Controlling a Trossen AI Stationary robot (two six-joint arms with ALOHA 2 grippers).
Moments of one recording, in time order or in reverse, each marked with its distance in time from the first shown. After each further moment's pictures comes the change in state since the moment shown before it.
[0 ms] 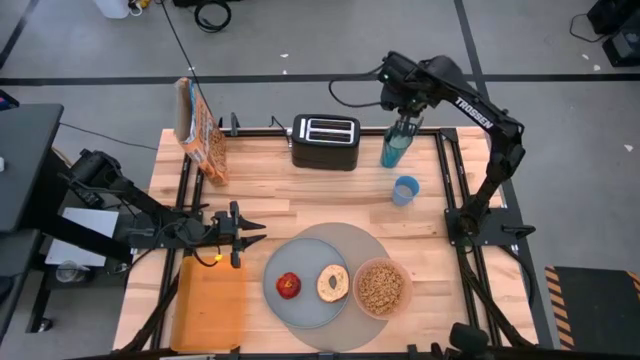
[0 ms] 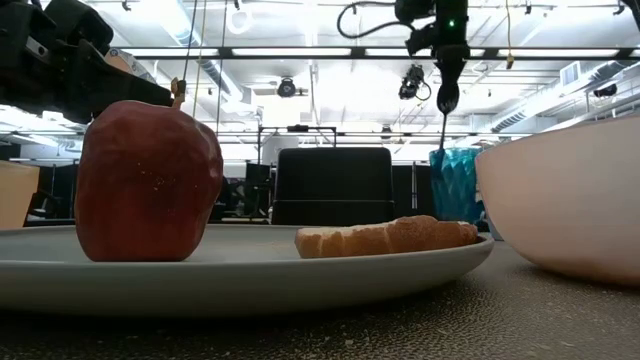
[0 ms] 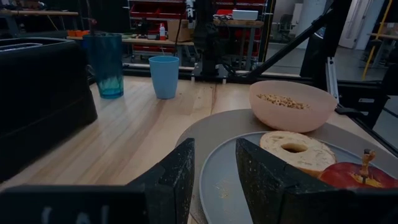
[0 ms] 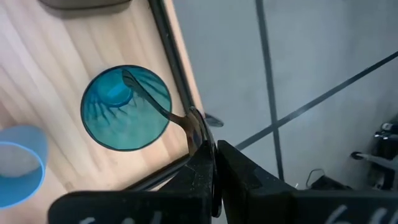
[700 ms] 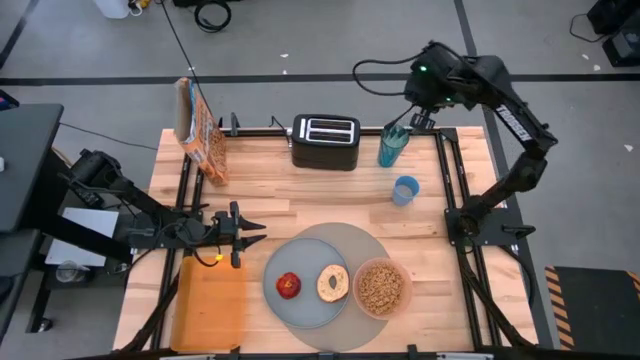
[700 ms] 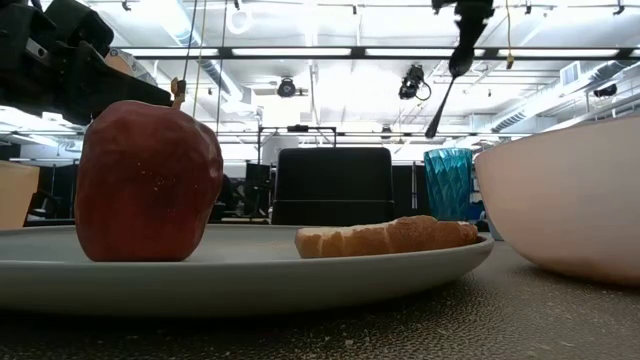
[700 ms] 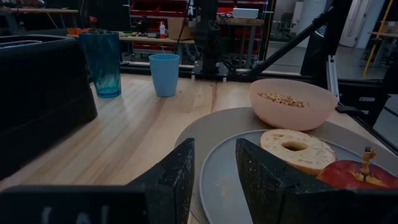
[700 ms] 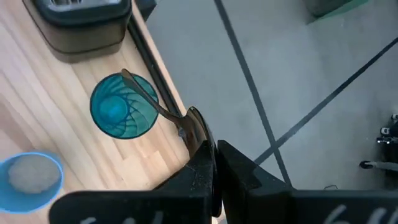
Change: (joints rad) left arm 0.000 0.000 0.000 -0.009 0.000 -0.008; right arm 0.012 -0.187 0.038 0.000 -0.014 0.066
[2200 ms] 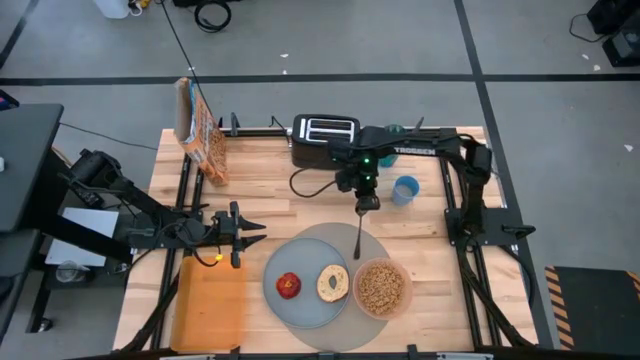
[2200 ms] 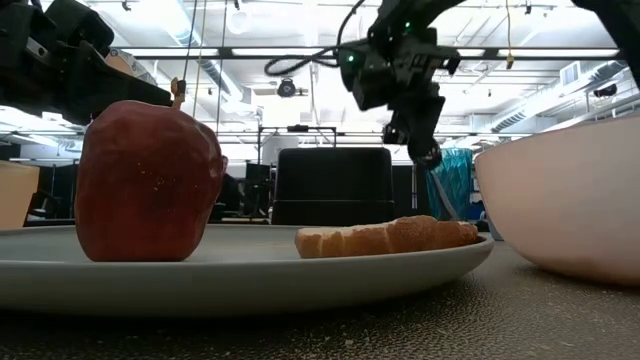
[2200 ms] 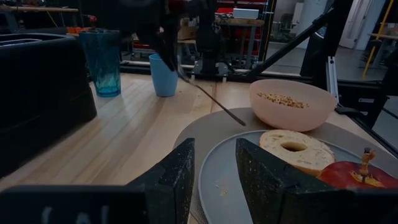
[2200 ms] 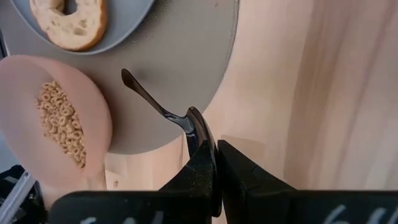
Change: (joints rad) left arm 0.000 0.000 0.000 0.000 0.000 -0.008; right arm 0.351 0.390 -0.430 0.252 -0.795 -0.006
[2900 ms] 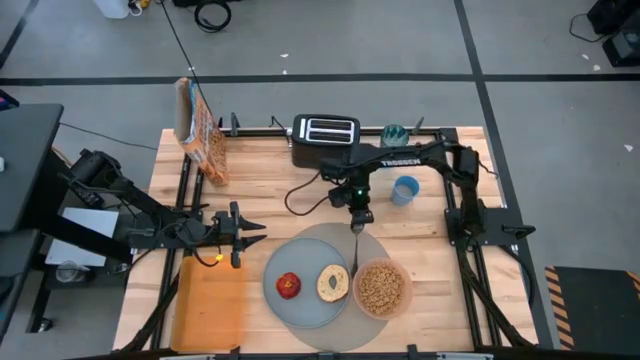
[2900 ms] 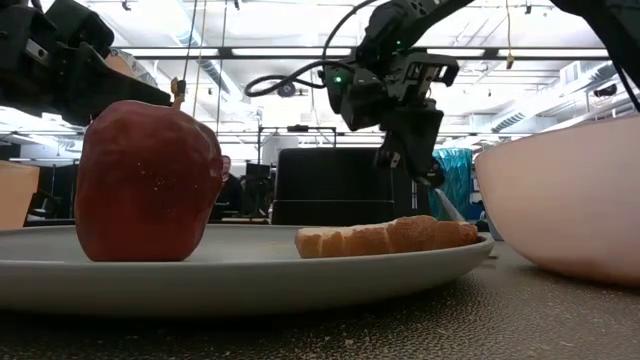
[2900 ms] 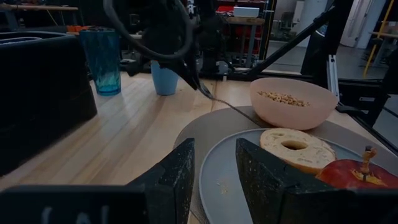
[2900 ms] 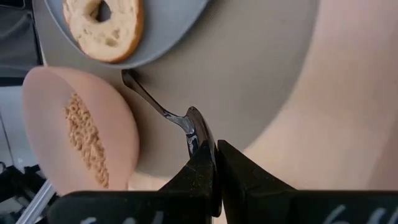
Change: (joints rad) left arm 0.000 0.000 0.000 -0.008 0.000 -0.004; right arm 0.073 0.097 -0.039 0.087 -0.137 0.015
